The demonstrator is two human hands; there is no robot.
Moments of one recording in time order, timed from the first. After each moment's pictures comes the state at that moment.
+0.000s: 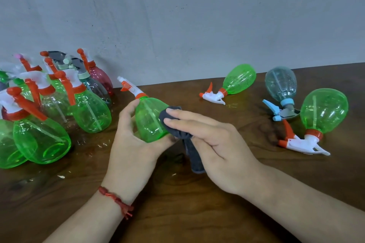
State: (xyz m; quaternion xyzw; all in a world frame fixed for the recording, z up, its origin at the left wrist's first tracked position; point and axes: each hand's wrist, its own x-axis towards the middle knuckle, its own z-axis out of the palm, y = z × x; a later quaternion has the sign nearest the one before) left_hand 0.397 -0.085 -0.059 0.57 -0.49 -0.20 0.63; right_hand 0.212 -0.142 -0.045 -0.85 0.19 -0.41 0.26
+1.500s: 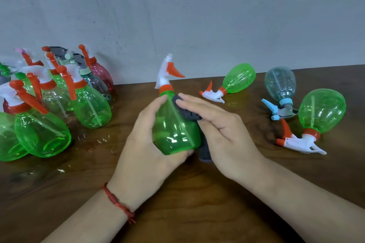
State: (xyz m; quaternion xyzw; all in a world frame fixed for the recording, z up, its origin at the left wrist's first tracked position) left_hand 0.386 -0.075 -0.063 0.57 -0.62 -0.13 0.52; right_hand 0.212 -0.152 -0.046 -0.78 0.22 -0.47 0.36
